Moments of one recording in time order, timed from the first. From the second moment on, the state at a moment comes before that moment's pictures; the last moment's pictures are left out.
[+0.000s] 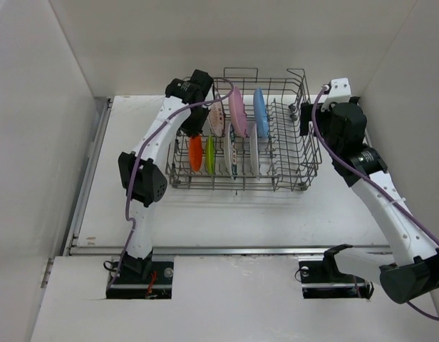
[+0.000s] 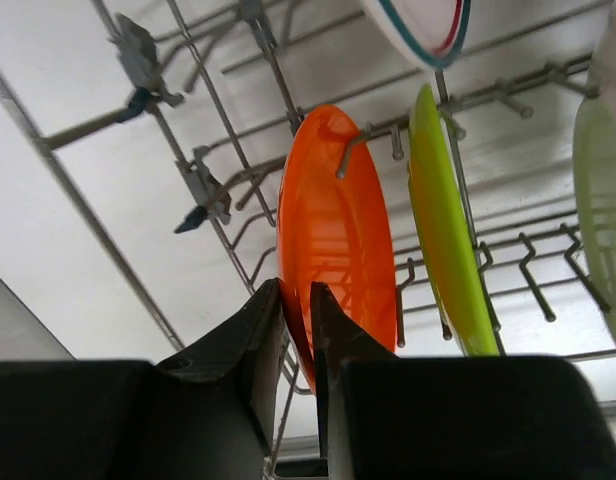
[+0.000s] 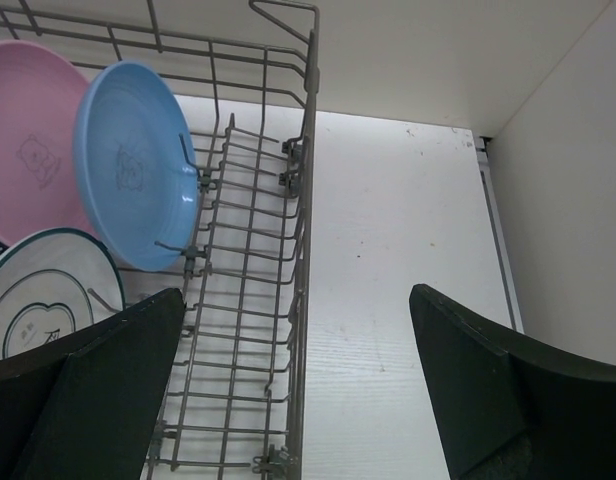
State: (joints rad) left arm -0.45 2.14 2.30 -1.39 -0.13 0.01; right arm 0.33 1.14 1.24 -0.33 0.36 -0.07
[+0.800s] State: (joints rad) left arm 0.16 1.57 1.95 -1.16 -0.04 0.03; right arm 0.38 1.23 1.43 -0.31 -0.12 -0.04
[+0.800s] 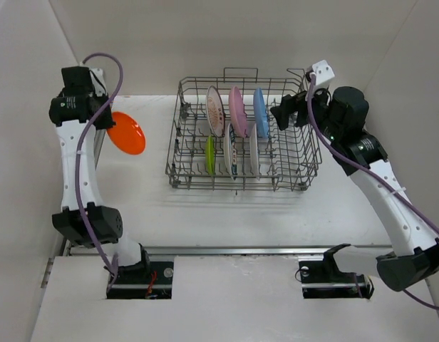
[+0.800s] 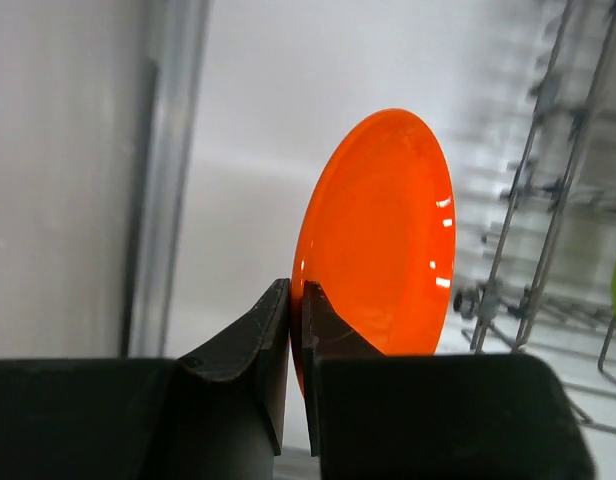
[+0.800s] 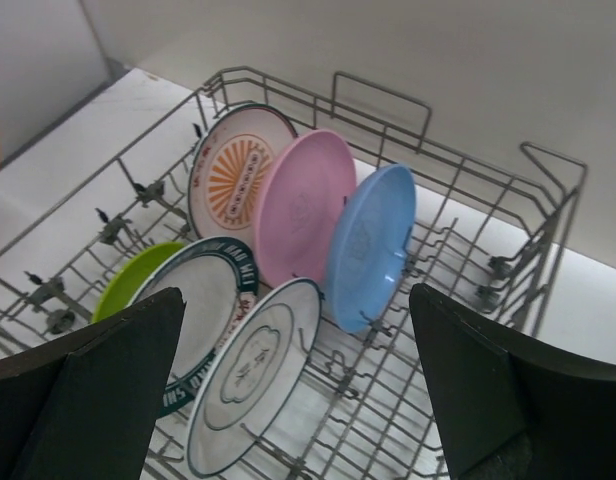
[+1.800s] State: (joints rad) left arm 0.41 2.05 1.71 -1.02 0.35 0.13; right arm 0.40 1.41 1.27 -0.29 -0.25 0.17
